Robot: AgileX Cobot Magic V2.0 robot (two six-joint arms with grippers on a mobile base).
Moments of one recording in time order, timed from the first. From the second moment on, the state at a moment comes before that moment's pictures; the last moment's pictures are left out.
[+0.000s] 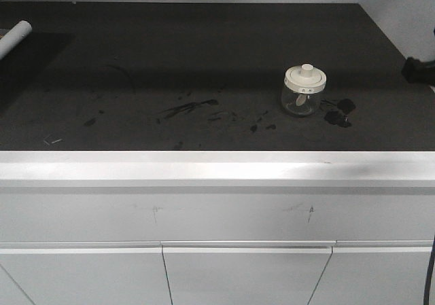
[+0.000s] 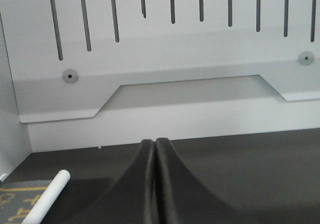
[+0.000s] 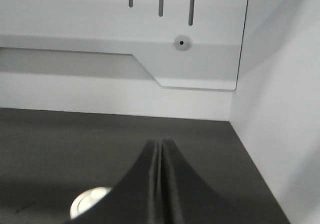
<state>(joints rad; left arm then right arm) -0.03 1.02 -0.81 -0.01 -0.28 0.02 -0.05 1.12 -0.72 -0.26 -0.40 0.18</state>
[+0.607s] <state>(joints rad) -0.03 0.49 -0.41 -0.01 0.00 0.02 -0.05 1.00 -0.58 -0.27 -0.39 0.19</state>
